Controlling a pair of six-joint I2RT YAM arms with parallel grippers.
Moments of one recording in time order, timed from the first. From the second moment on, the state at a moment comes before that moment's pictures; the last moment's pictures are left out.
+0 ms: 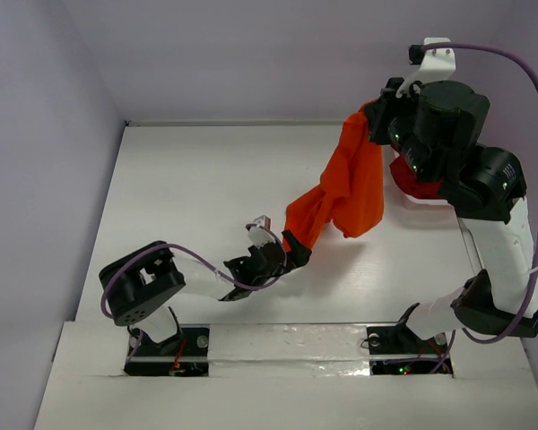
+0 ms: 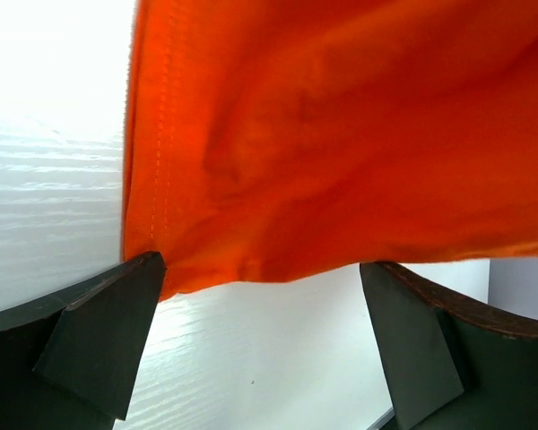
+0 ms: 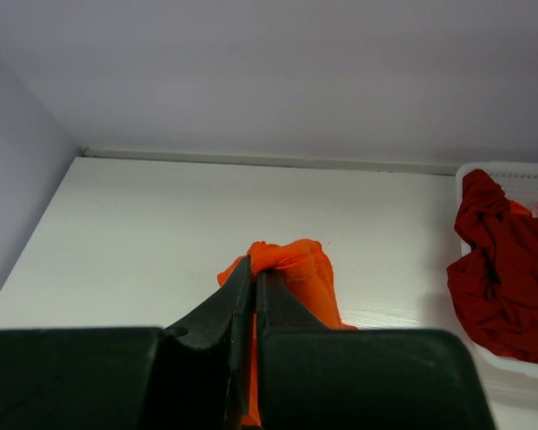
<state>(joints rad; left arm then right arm) -1.09 1.58 0.52 0.51 -0.40 -1.19 0.80 1.44 2.28 -0.97 0.62 0.23</state>
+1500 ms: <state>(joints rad) -1.14 1.72 0.78 0.02 -0.79 -1.17 0.80 1.43 2.26 -0.96 0.60 0.24</state>
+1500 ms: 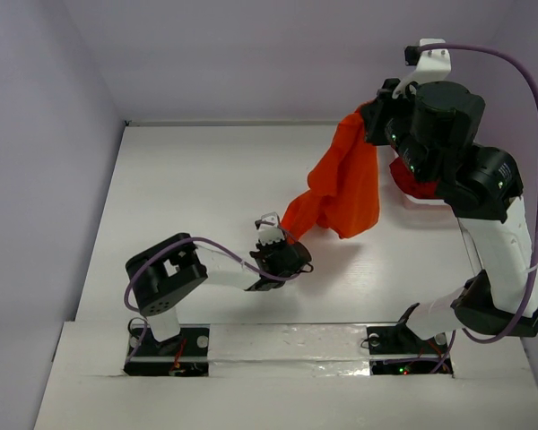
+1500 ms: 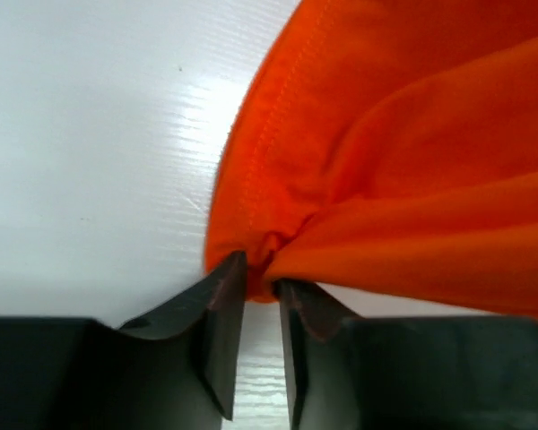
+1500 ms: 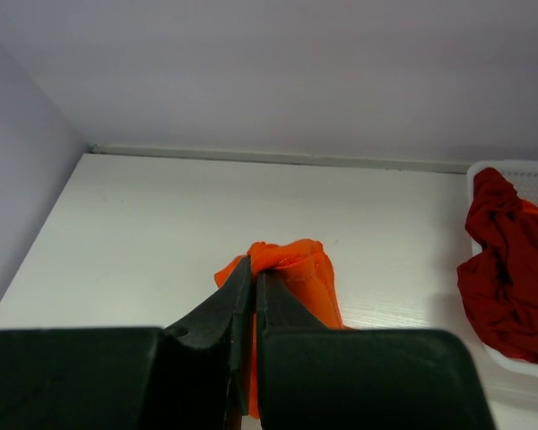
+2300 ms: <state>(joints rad) -1.14 1.28 0.77 -0.34 -0.75 -1.20 0.80 1.42 2.04 -0.89 0.67 0.30</state>
